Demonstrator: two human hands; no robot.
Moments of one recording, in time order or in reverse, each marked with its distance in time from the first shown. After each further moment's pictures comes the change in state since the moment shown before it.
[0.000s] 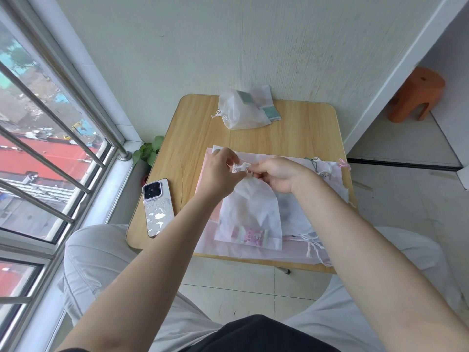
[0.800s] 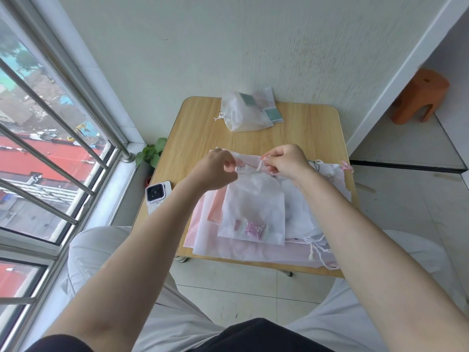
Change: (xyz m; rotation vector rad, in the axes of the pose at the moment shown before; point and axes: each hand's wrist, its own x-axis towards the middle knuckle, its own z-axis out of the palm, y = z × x) left_hand 0.026 -0.008 -0.031 0.331 -0.304 0.072; right_hand 0.005 -0.006 -0.016 -0.336 0.504 -0.308
